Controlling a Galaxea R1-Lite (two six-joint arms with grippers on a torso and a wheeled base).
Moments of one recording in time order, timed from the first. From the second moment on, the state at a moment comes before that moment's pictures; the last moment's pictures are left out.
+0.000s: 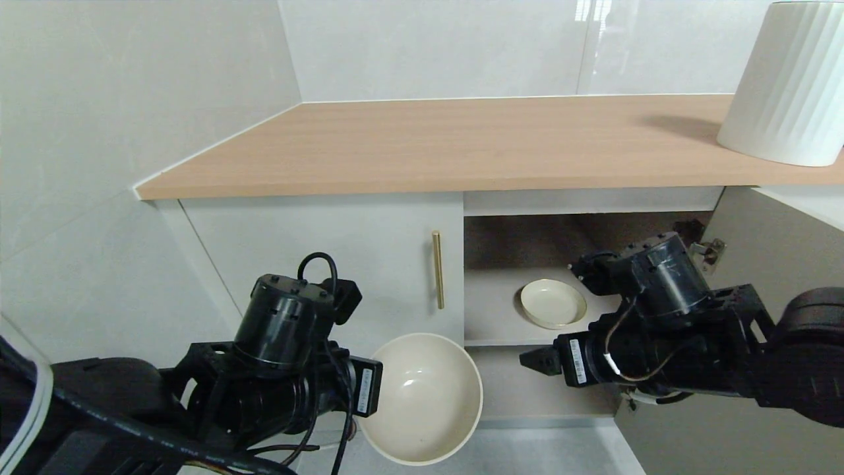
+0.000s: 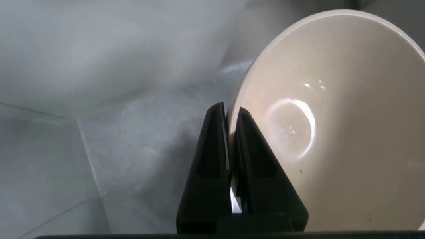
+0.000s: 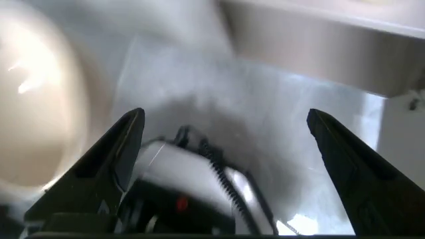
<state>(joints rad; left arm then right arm) -0.63 1.70 -0.67 -0.34 0.14 -0.29 0.66 1.70 -0.90 -0.09 -0.09 0.36</state>
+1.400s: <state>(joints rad) -0.78 1.77 -0.69 -0.38 0.18 -0.29 0.83 1.78 -0.91 -0.07 -0.07 0.39</state>
